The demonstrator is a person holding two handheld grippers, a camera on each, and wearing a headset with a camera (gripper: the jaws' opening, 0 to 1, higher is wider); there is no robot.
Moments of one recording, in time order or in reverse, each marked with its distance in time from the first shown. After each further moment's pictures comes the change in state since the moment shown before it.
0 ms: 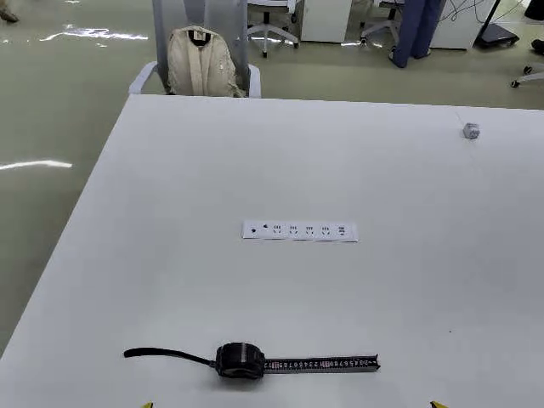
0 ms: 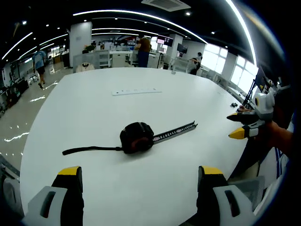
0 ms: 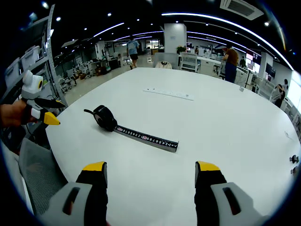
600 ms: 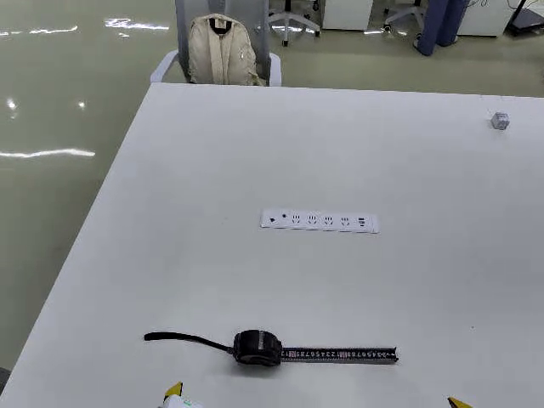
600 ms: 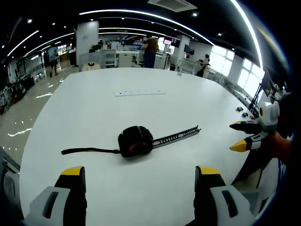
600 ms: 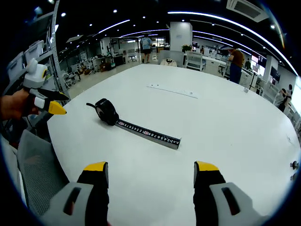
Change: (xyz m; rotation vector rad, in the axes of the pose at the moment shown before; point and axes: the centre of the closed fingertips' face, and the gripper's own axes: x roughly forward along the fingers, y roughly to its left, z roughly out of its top) left arm 0.013 -0.014 0.008 -0.038 0.000 0.050; right arm 0.007 -0.001 -0.011 -0.043 0.021 0.031
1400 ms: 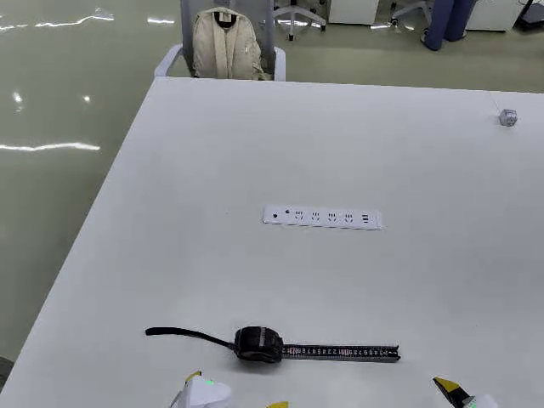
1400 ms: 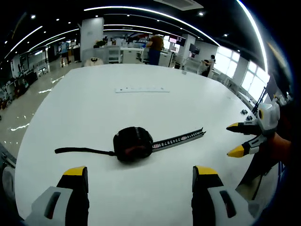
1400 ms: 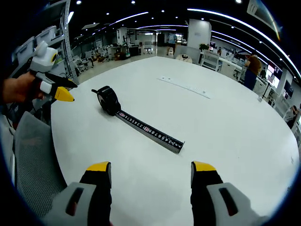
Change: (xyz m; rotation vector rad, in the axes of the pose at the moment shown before) left arm 0.032 -0.004 0.004 -0.041 0.025 0.028; right arm 0.038 -0.013 -0.002 -0.142 0.070 0.098
